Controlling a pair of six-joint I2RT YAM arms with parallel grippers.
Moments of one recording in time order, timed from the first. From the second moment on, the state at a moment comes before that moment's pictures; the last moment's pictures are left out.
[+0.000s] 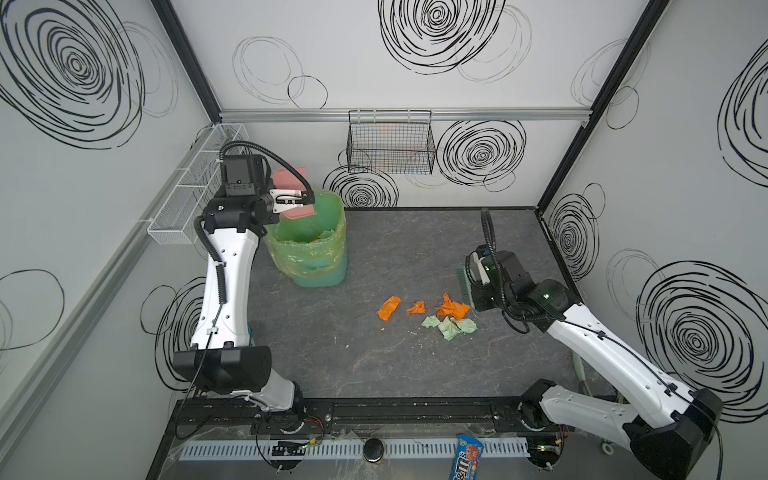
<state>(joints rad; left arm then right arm) 0.10 1.55 1.98 -0.97 -0.14 1.51 0.58 1.08 1.05 -0.89 0.24 0.32</state>
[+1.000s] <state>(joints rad) 0.00 1.11 0.89 -0.99 0.25 1.53 0.58 1.21 1.07 -1.21 0.40 0.59</state>
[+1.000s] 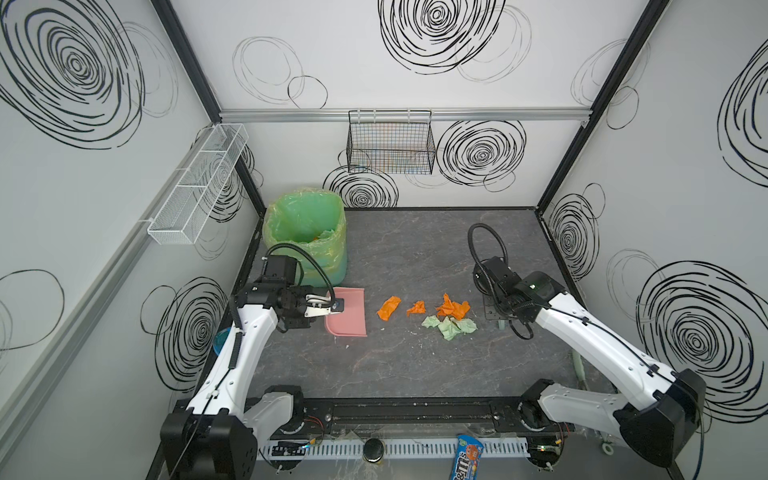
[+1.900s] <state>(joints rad) -0.17 1.55 1.03 -0.84 0.15 1.41 0.63 1.42 1.11 -1.21 0.33 0.63</state>
